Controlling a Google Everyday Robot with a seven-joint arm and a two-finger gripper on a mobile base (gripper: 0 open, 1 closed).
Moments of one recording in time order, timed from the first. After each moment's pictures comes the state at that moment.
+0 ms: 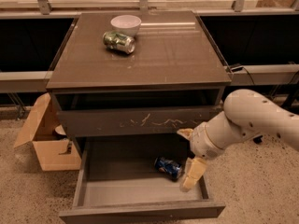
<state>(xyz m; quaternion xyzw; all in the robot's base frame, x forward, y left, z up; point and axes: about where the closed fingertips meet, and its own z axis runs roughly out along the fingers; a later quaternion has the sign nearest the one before) 0.453 -0.109 0.672 -0.64 0.72 0.20 0.20</state>
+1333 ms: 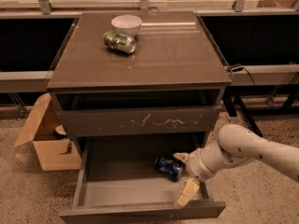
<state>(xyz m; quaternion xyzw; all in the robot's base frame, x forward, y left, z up) 0.443 -0.101 0.548 -0.60 0.72 0.29 0.21</state>
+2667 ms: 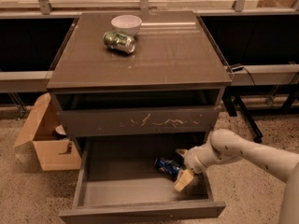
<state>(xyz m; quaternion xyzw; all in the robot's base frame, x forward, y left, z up) 0.530 -0.126 0.437 -0.56 0.75 0.28 0.23</state>
